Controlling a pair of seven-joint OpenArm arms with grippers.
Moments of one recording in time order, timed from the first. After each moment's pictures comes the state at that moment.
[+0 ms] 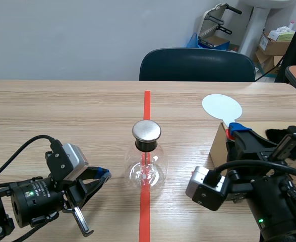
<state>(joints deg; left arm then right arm) -9.1 -40.7 63.1 69.8 -21.7 -3.3 -28.6 -27.9 22.9 -19.3 91.7 -77.9 -36.4 -8.5</state>
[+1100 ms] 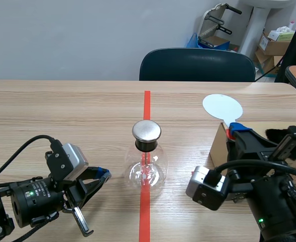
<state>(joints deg) -9.1 -40.7 63.1 69.8 -21.7 -3.3 -28.6 -27.9 22.9 -19.3 91.7 -77.8 -36.4 -9.0</state>
